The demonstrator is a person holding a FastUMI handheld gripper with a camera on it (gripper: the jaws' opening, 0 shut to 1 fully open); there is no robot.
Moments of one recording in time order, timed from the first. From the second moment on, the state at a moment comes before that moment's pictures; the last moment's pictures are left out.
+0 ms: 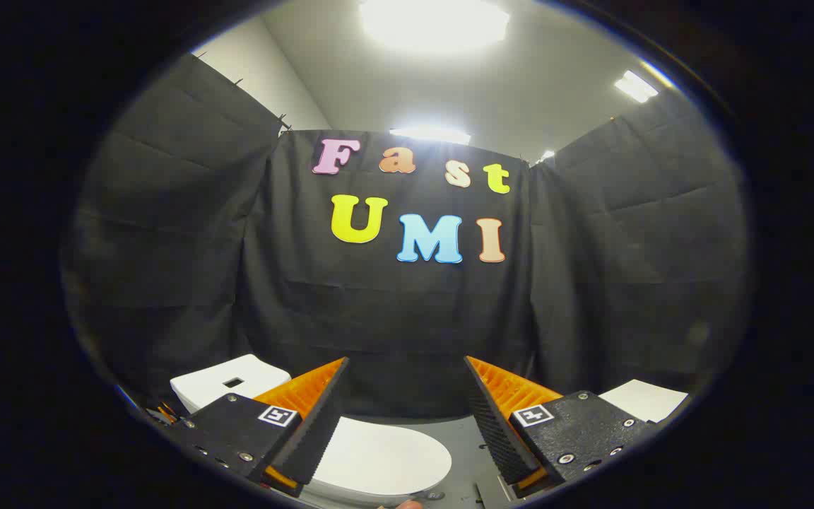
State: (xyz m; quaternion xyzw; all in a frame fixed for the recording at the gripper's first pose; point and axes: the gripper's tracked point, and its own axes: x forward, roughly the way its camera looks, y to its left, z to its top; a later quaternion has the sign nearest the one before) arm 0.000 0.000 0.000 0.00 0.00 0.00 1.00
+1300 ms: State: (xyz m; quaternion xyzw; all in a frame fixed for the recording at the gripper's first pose) arm 0.011 -0.035 -0.037 0.04 0.02 -0.04 1.00
